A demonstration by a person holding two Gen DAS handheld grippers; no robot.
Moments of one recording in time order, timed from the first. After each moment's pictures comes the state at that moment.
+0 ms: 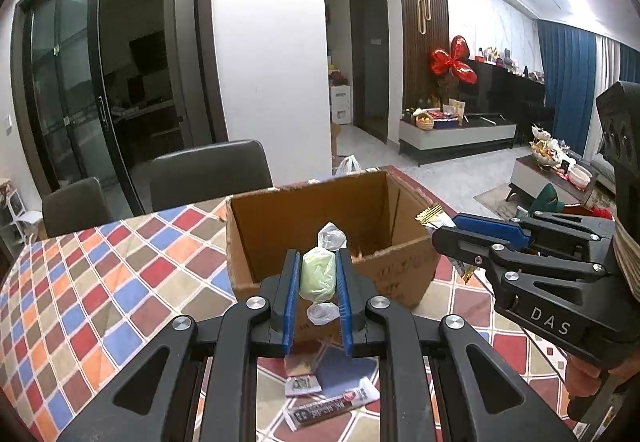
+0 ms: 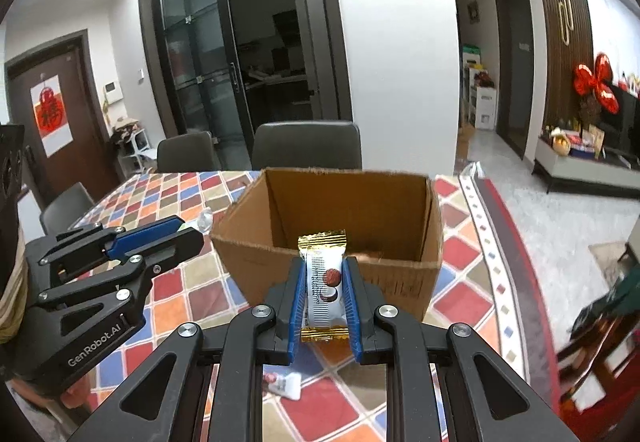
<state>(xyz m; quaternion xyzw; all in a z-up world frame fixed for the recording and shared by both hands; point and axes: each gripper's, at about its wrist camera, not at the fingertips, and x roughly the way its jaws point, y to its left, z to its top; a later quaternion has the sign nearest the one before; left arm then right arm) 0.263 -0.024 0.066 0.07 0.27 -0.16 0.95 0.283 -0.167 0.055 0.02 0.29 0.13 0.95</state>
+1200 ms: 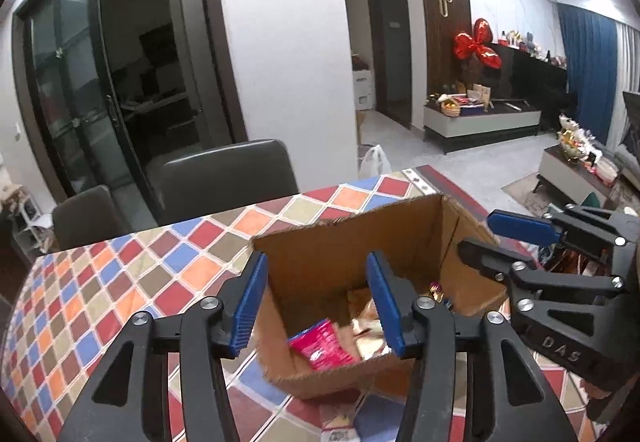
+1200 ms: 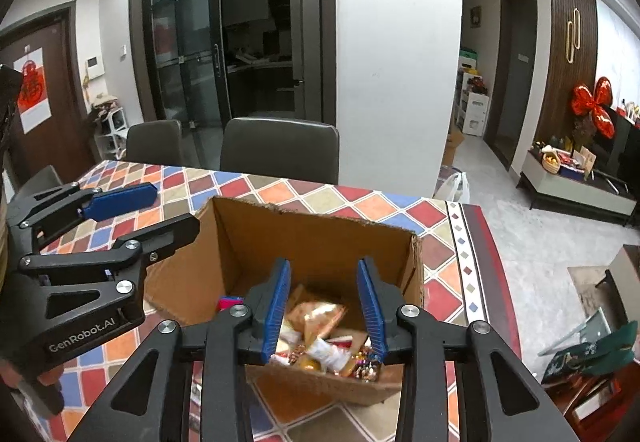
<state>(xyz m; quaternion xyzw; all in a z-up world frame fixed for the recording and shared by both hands) 0.340 -0.038 0.068 0.10 0.29 -0.11 0.94 0.366 -0.164 0.062 -0.02 0.31 0.10 0.95</state>
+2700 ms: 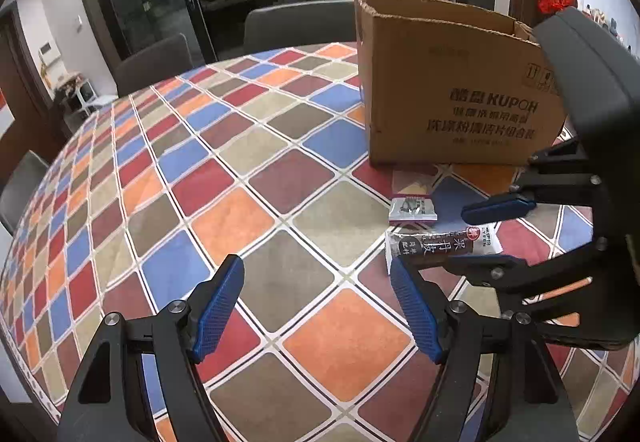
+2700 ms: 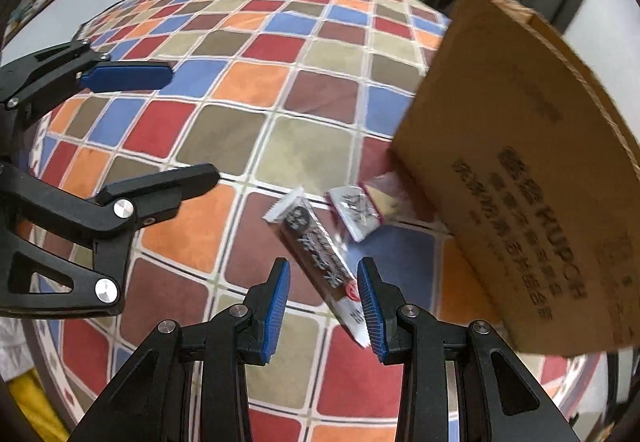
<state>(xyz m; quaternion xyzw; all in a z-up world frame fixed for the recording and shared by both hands) 0.219 0.039 -0.067 0.05 0.44 0.02 0.90 0.298 -0.039 -0.082 -0.29 0.46 0.37 0.75</state>
